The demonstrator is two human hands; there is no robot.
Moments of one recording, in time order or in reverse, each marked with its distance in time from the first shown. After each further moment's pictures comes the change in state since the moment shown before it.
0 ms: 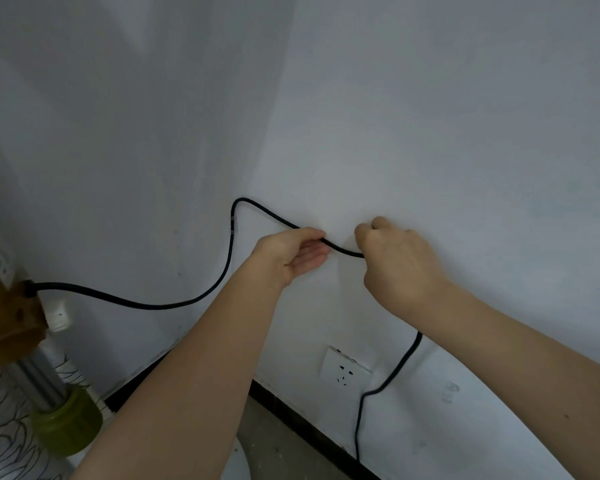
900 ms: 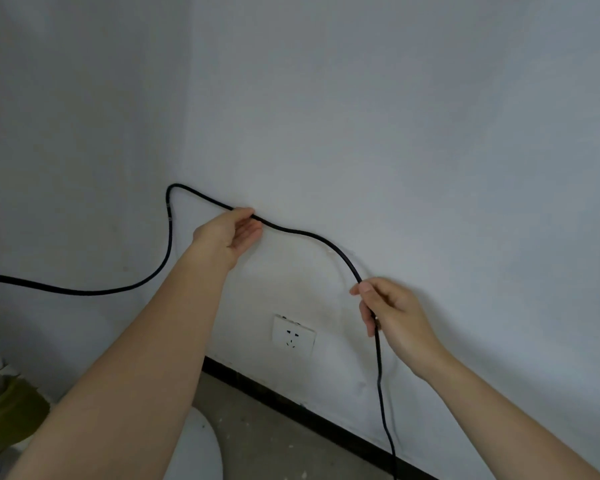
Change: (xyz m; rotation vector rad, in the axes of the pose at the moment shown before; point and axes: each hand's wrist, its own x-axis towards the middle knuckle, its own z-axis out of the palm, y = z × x) left_hand -0.011 -0.015 0.011 -0.167 0.100 0.064; right_hand -0.134 0.059 0.051 1.270 0.037 0.513
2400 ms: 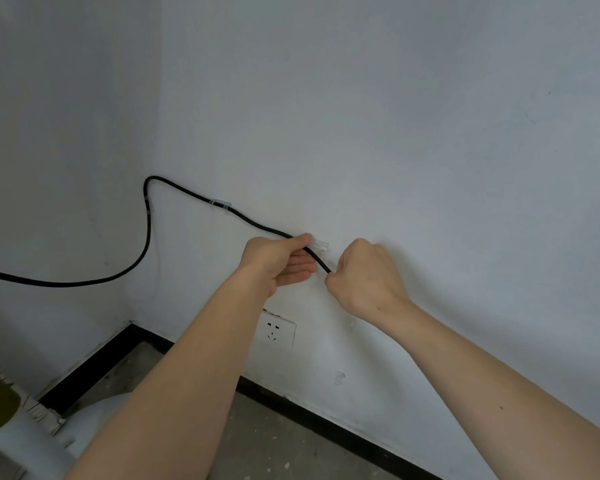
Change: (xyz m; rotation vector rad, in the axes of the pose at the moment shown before) left_hand -0.062 -0.065 0.052 0.436 -0.198 -0.092; right_hand 0.014 -0.056 0.001 -0.810 0.080 -0.038
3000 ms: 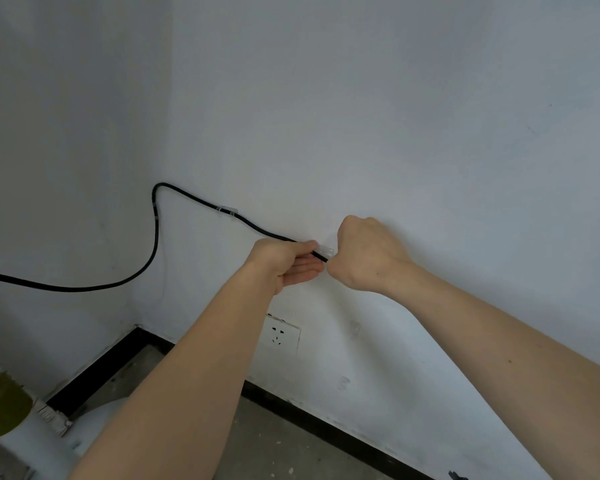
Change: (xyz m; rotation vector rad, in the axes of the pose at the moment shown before) left_hand 0.004 0.009 0.000 -0.003 -0.063 -0.039; right_hand 0.020 -0.025 -0.033 -0.170 -0.085 -0.107
